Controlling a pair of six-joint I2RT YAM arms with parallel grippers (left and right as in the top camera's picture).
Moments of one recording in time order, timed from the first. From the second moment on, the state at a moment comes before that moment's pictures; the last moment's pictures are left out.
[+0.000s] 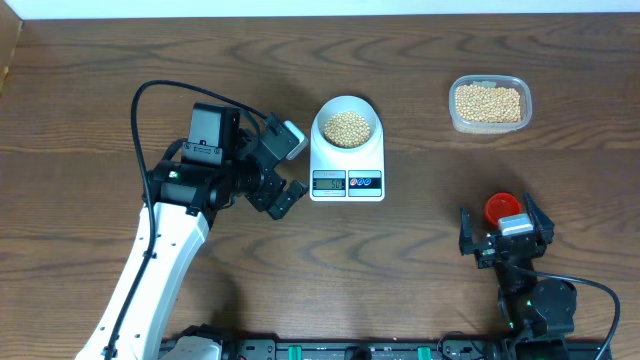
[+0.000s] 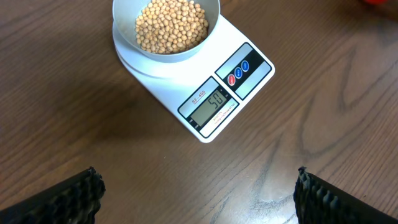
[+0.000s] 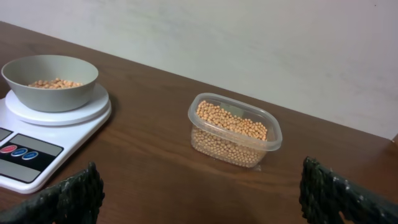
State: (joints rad) left arm -0.21 1.29 1.10 -0.84 0.42 0.51; right arm 0.09 0.01 0.01 -0.07 -0.05 -0.23
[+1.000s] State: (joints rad) left arm -0.21 1.29 1.10 -0.85 0.50 0.35; right arm 0.09 0.01 0.01 -0.07 -0.05 -0.23
